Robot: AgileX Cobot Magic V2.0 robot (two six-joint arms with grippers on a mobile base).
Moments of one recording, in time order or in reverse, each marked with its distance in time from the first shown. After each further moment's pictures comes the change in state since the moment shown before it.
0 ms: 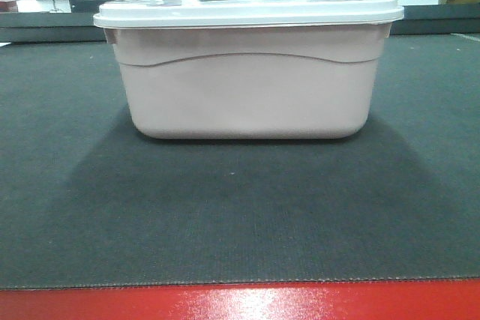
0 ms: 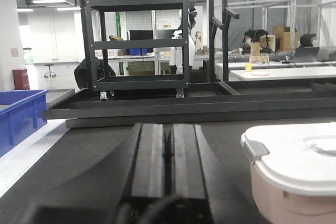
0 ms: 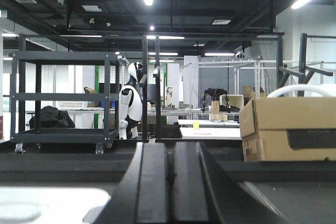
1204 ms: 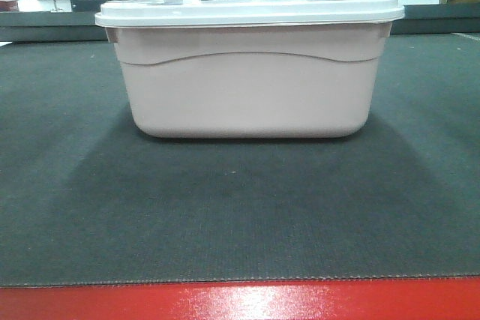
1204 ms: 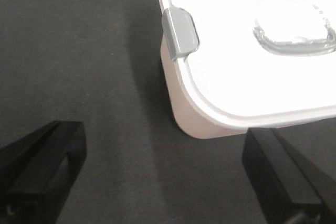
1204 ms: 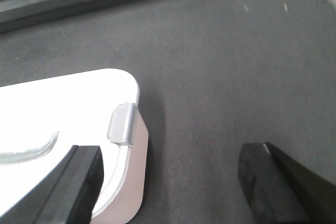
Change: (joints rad) left arm 0.057 1.105 -0.865 -0.395 0.744 0.191; right arm -0.146 0.998 -0.866 0.302 0.771 -0.004
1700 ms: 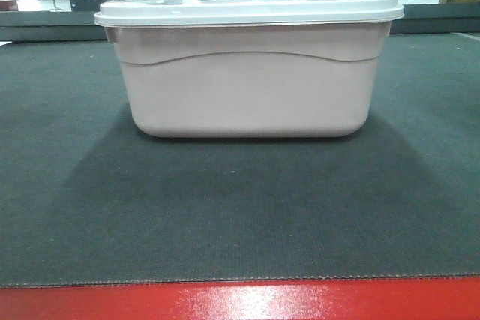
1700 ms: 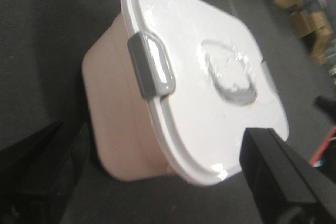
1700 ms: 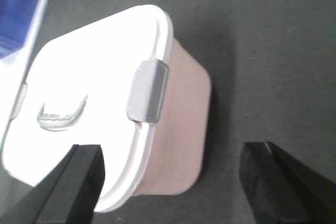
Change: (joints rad) left arm 0.289 0.430 -0.025 -0.771 0.297 0.464; right arm -0.258 0.468 -0.048 0.739 0.340 -0.633
